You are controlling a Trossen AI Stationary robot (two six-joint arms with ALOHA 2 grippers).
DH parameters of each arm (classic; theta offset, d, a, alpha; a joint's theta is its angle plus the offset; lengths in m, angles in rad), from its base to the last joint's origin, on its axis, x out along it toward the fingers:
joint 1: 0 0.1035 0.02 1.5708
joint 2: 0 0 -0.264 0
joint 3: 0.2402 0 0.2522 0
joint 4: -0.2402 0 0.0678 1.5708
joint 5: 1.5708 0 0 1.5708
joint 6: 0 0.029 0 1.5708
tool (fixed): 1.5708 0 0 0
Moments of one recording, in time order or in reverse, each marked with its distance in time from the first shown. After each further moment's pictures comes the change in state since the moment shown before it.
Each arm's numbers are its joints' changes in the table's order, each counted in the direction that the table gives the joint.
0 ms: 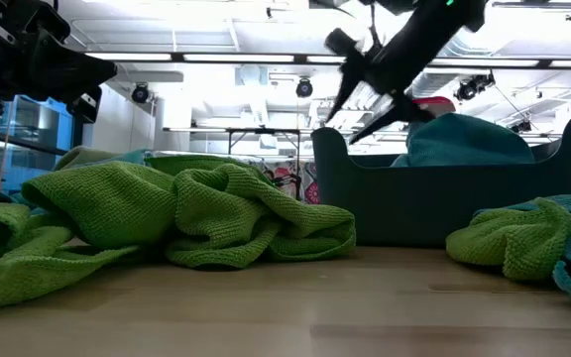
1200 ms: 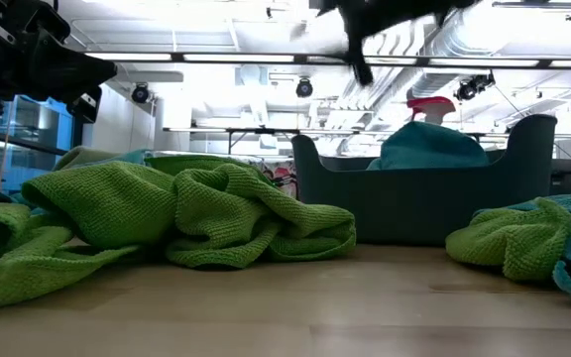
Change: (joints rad) left arm 0.000 0.000 0.000 0.000 0.000 0.000; right arm -0.154 0.090 0.092 0.367 -0.258 -0.415
